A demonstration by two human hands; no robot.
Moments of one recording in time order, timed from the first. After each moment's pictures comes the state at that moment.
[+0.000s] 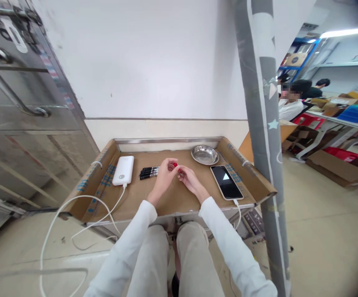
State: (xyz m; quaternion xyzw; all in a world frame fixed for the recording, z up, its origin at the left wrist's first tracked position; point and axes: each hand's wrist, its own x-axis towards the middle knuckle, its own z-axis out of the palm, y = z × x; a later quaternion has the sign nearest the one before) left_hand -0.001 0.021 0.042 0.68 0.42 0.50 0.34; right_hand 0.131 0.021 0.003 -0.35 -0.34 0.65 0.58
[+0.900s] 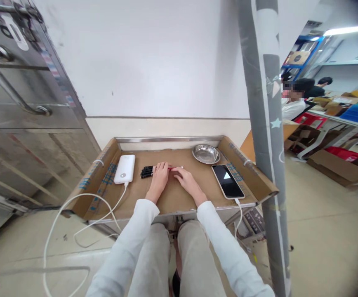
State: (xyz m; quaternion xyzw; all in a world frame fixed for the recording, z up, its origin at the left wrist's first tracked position) left_hand -0.027 0.036 0.000 0.82 0.50 0.29 -0.01; right_hand 0.129 0.007 -0.004 -0.43 -0.77 0.18 0.44
